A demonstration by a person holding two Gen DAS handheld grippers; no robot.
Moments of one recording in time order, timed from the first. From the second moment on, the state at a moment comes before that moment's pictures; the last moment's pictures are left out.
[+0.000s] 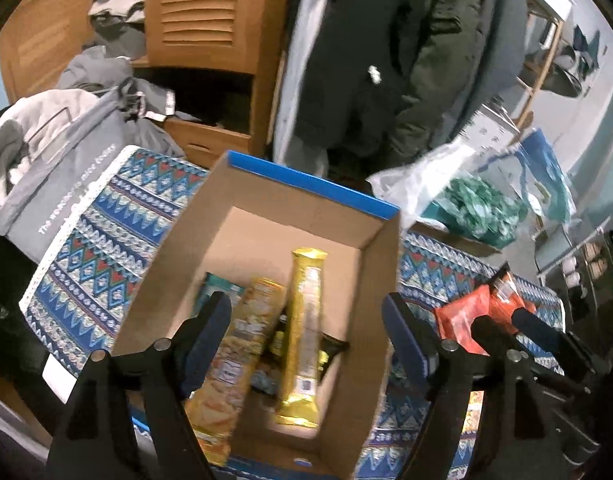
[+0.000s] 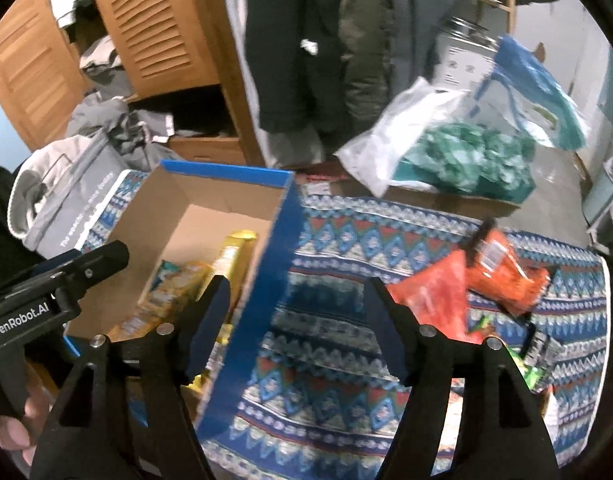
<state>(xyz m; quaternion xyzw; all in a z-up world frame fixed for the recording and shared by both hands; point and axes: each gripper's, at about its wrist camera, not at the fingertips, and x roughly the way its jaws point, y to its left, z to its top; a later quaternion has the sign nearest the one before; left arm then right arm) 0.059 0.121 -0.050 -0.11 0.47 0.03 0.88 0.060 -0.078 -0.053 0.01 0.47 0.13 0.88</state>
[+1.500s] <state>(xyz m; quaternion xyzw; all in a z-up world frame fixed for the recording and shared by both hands) 0.045 -0.107 -0.131 0.00 0.57 -0.11 0.82 -0.049 -0.385 -0.142 0.16 0.55 -0.17 0.80</state>
